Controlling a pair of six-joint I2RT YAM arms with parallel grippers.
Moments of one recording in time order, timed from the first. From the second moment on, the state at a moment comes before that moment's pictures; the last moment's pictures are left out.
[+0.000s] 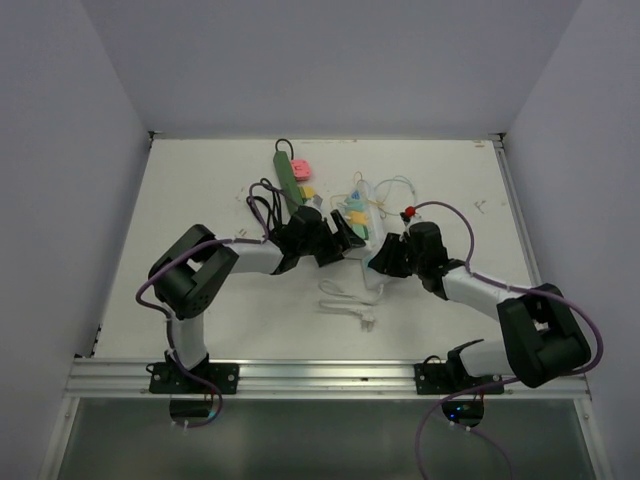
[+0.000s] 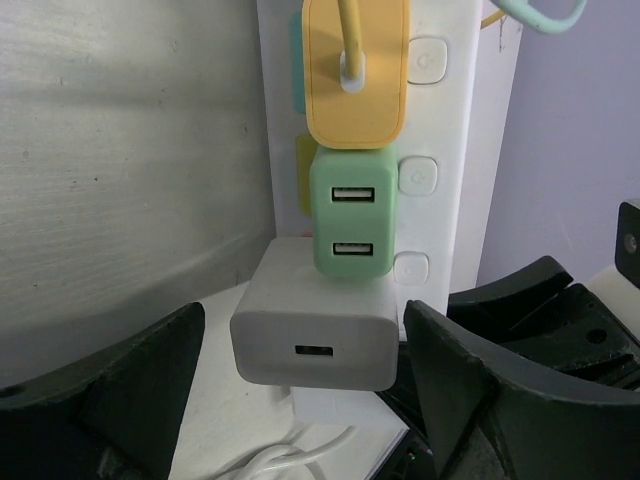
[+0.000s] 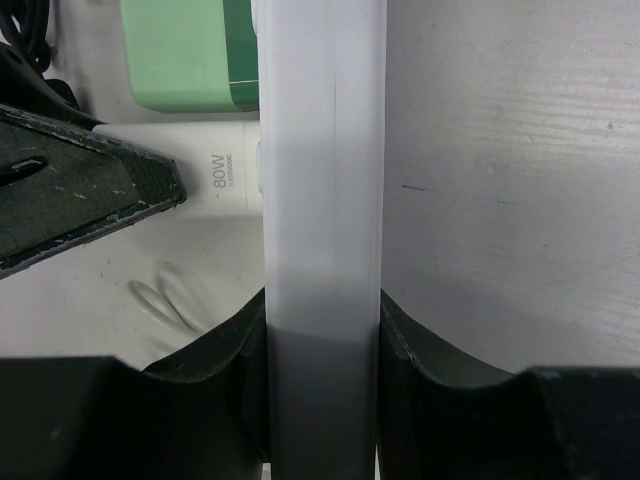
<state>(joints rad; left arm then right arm) -0.71 1.89 0.95 0.36 0.20 -1.13 0.38 1.35 0.51 0.13 -0.21 0.56</state>
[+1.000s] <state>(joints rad) -0.70 1.84 0.97 0.27 0.14 -1.15 0.42 1.40 0.55 0.13 -0.14 0.62</state>
